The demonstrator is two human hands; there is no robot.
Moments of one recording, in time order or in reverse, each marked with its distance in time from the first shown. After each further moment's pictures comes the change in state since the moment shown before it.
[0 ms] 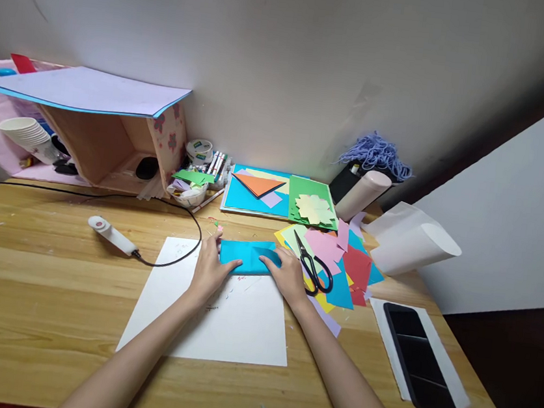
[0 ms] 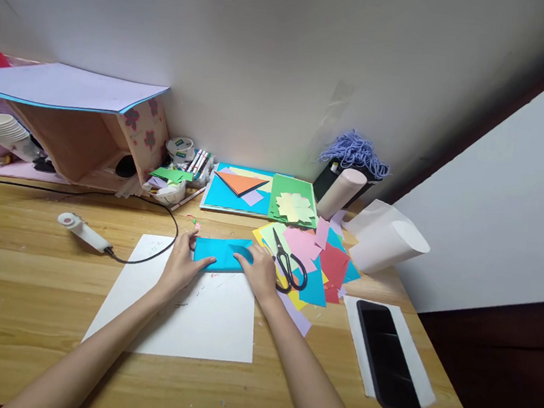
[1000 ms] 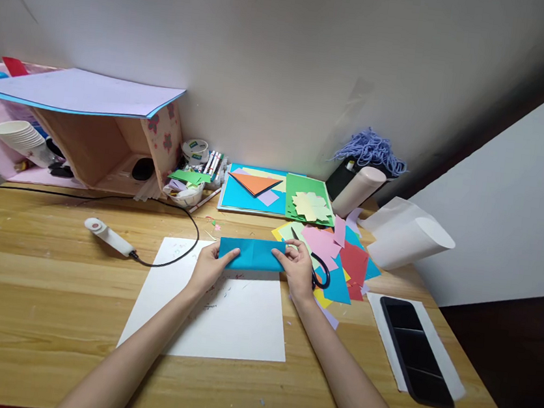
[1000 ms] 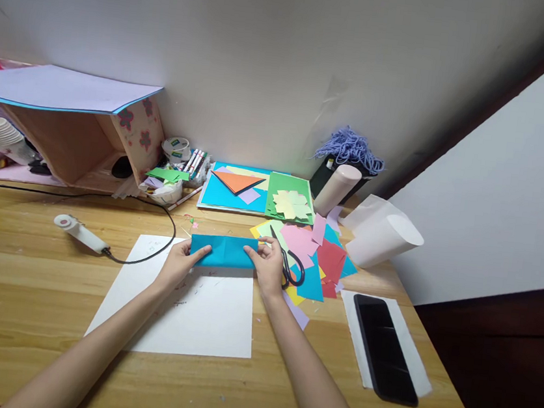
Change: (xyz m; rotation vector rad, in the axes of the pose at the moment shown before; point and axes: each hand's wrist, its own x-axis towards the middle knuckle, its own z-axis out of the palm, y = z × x) left_hand 0.003 0.021 -0.005 -0.519 -0.193 -0.227; right_hand -0.003 -0.002 -0.012 0.983 0.181 0.448
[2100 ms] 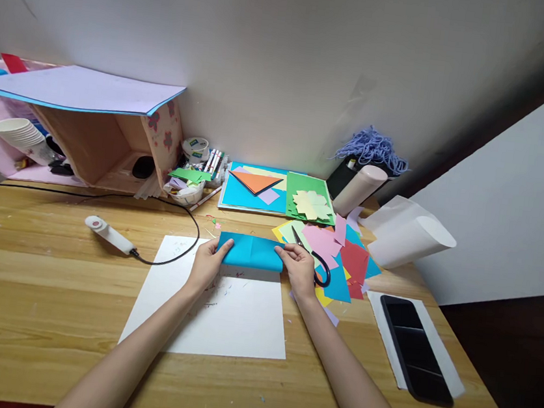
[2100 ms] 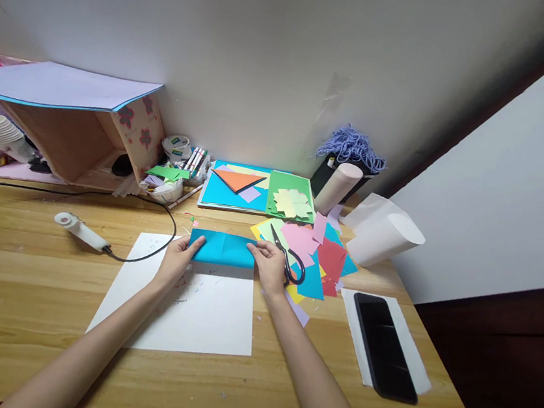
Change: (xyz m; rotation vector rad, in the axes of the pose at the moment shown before) left_hand 0.004 -0.003 -0.005 0.036 0.060 0.047; right_hand 0.001 0.002 -0.003 -0.051 0.050 0.038
